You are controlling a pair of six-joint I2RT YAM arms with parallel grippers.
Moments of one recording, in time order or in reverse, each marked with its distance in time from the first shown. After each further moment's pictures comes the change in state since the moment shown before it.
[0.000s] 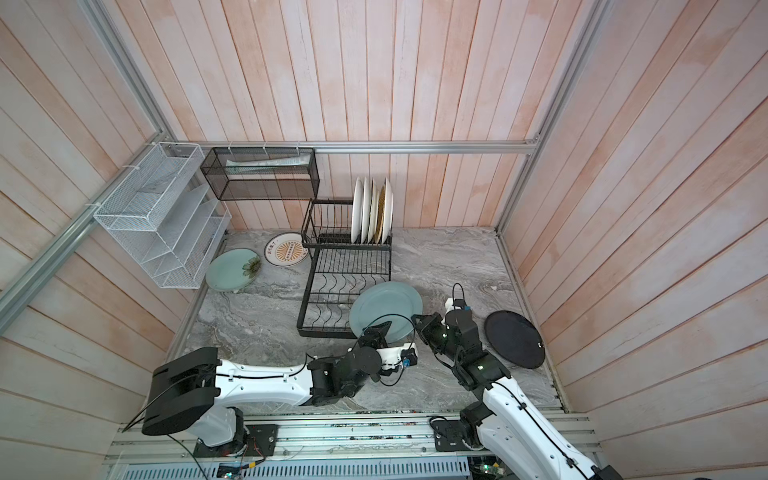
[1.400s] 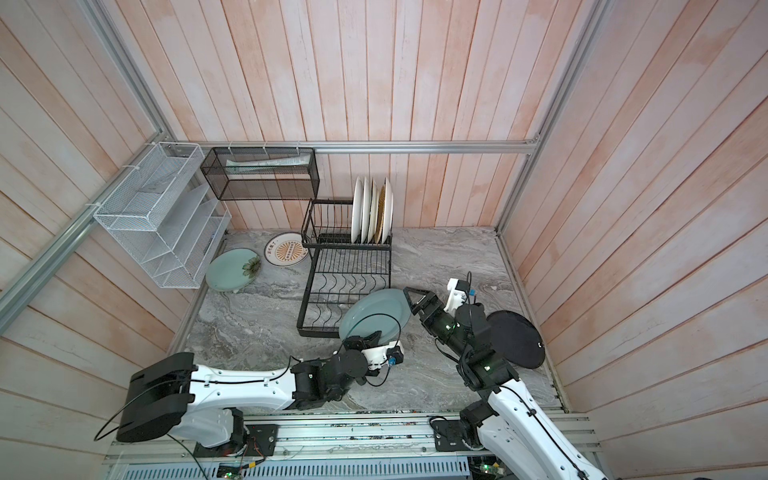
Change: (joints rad) left arm -0.012 -0.202 -0.103 -0.103 -0.035 -0.075; right arm 0.016 -0.047 0.114 0.131 -0.009 -0.152
